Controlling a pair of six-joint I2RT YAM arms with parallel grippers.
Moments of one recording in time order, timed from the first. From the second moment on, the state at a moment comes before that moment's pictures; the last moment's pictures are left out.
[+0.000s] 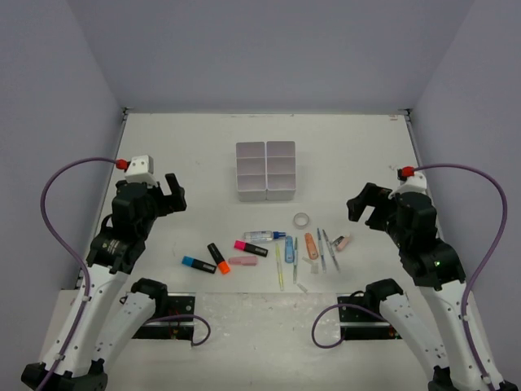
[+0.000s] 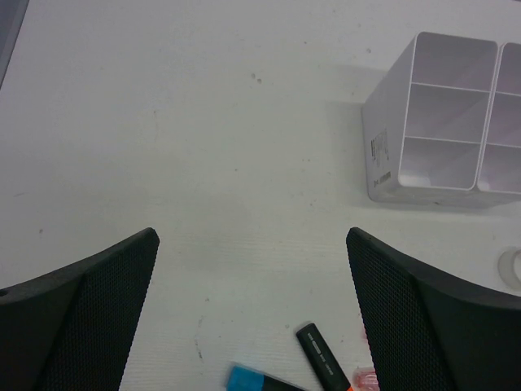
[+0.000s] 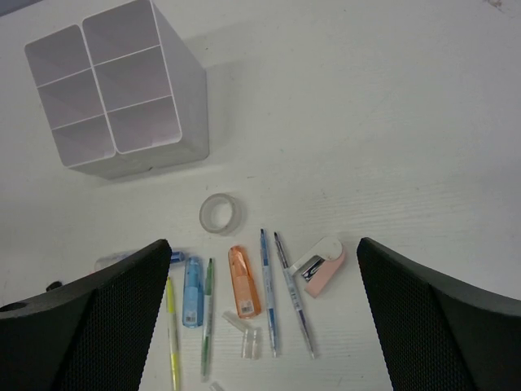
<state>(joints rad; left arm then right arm) -0.26 0.65 0.79 -0.56 -0.24 -0.29 0.27 0.58 0.88 -0.79 0.12 0.45</state>
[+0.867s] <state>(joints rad) -0.27 0.64 0.79 -0.53 -0.16 -0.29 0.64 0.98 0.77 -0.77 0.05 0.60</state>
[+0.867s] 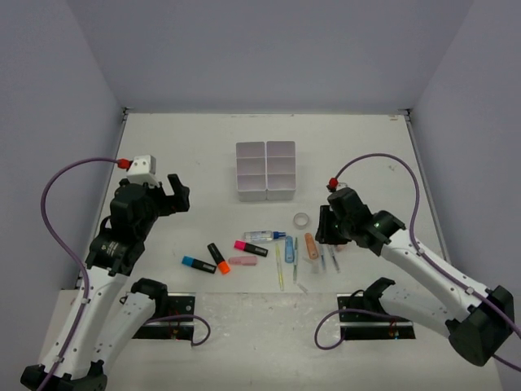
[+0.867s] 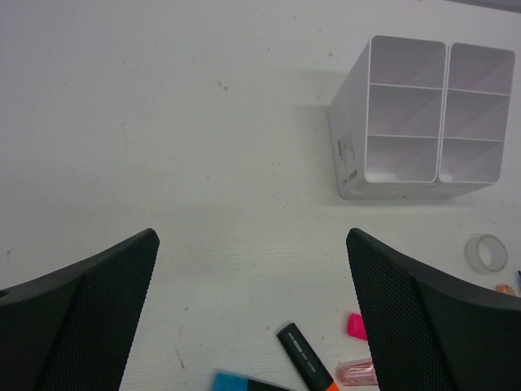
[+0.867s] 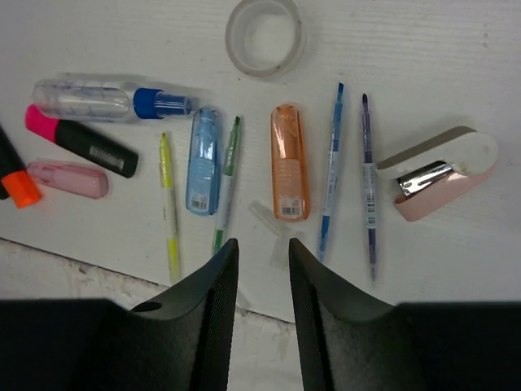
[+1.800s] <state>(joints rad) -0.33 0.63 0.77 -0.53 -0.14 -0.29 0.64 1.44 0.77 -0.73 0.16 0.65</state>
